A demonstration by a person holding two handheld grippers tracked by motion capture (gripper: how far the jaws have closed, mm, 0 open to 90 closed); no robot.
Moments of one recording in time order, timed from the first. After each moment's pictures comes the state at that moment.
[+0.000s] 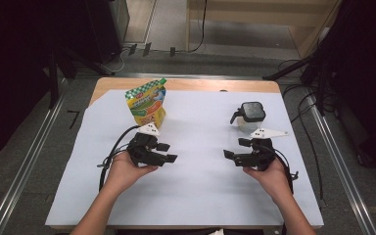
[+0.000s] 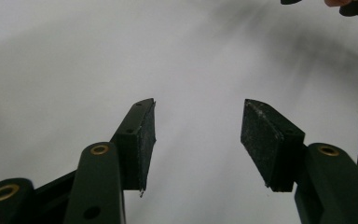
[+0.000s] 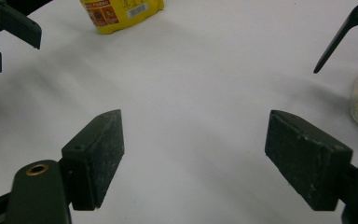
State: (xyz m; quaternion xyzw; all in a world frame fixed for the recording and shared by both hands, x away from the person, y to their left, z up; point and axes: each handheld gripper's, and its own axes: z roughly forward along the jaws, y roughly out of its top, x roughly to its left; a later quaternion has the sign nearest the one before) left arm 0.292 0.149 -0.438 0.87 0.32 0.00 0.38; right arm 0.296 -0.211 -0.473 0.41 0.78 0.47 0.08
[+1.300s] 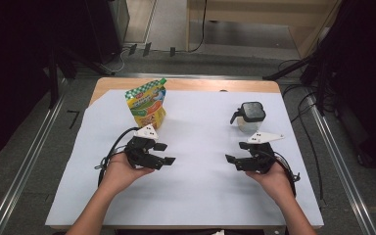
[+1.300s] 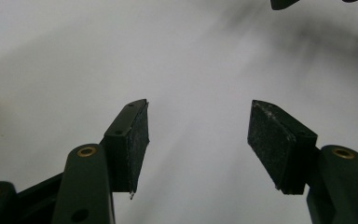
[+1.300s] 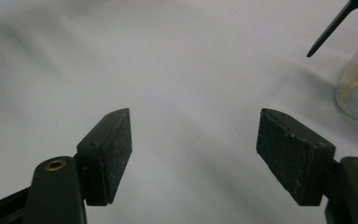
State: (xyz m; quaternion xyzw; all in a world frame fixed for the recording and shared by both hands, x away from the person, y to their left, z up) left arm 0.287 0.154 -0.437 0.88 0.30 0.03 0.38; right arm 0.289 -0.211 -0.478 0.38 0.82 0.42 0.11
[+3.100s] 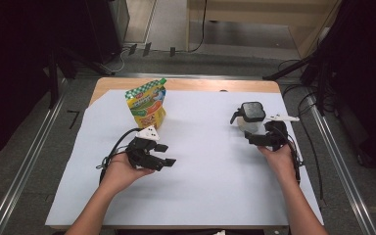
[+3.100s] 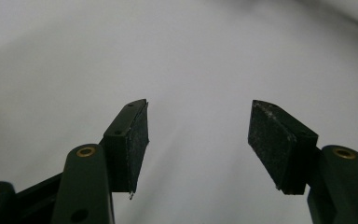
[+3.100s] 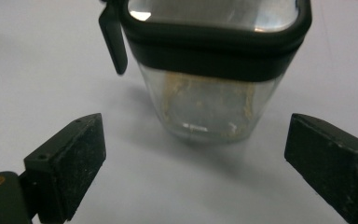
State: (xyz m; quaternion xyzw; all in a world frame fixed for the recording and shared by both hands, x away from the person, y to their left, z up) left arm 0.288 0.153 -0.442 0.88 0.29 0.02 0.38; right arm 0.362 -0.262 -0.495 0.53 0.73 0.38 0.19
